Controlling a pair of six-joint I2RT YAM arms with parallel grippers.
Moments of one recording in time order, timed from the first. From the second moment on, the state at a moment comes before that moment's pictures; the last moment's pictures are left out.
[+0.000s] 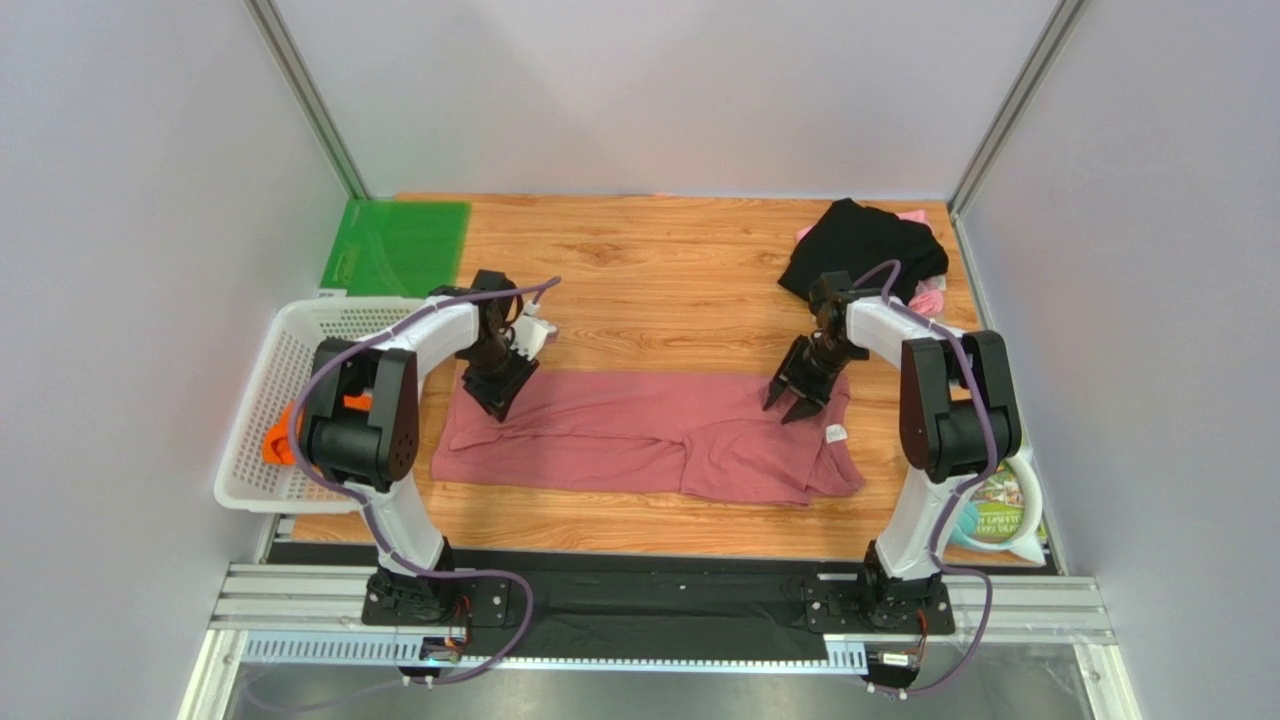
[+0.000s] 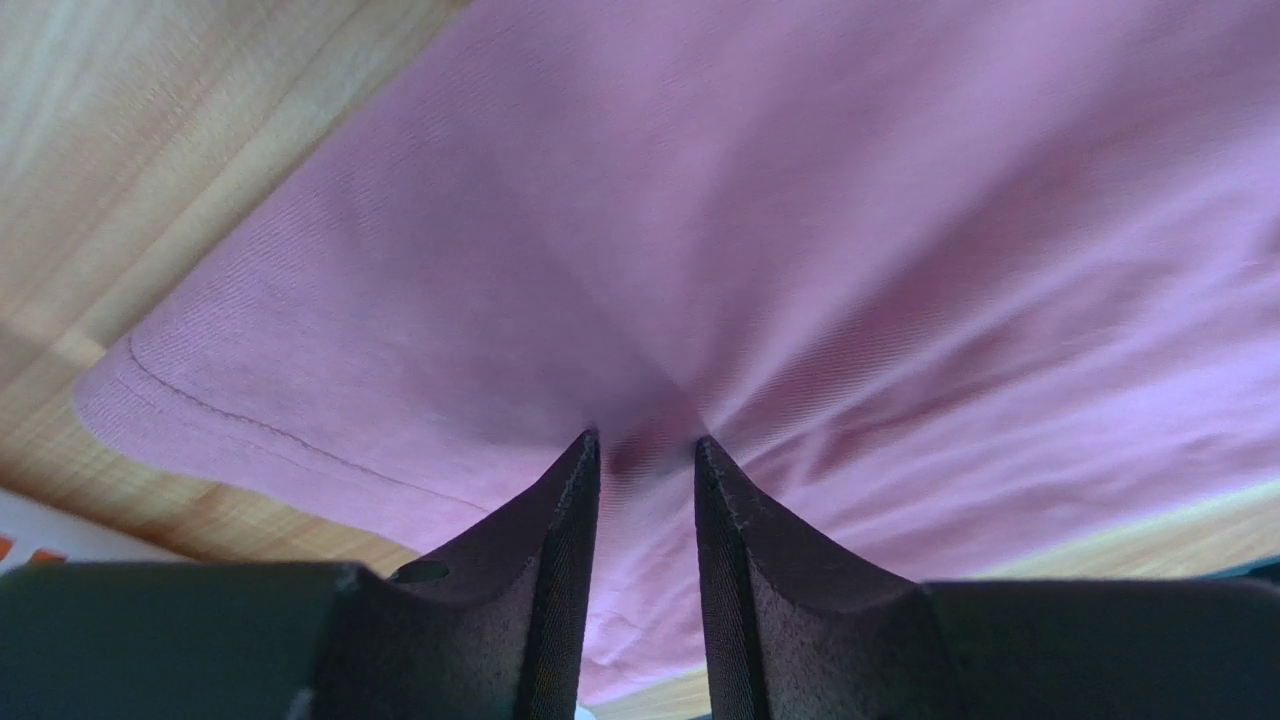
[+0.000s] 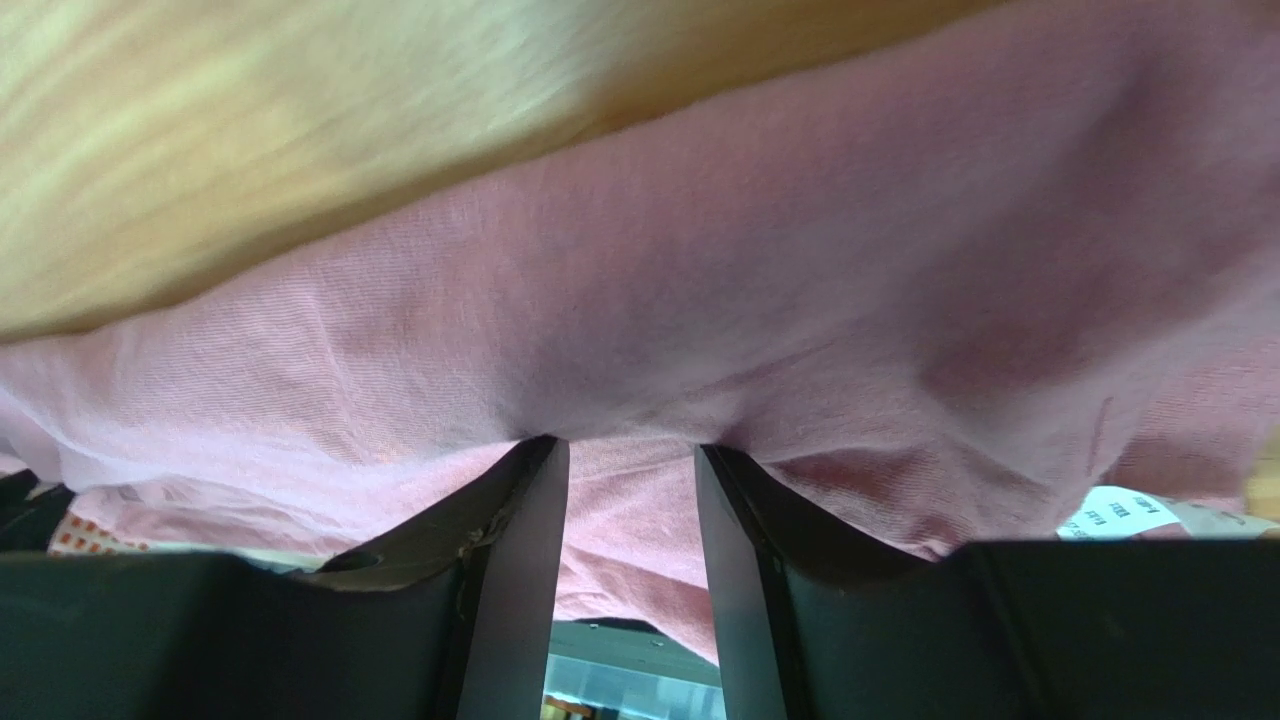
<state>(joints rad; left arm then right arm) -0.21 1.77 1.16 -0.86 0.09 0.43 0.14 1.85 1.17 -0.80 -0.29 0.68</state>
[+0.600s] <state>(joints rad) -0.13 1.86 1.24 -0.89 0.08 0.44 0.08 1.94 1.29 -0.88 -0.30 0.64</state>
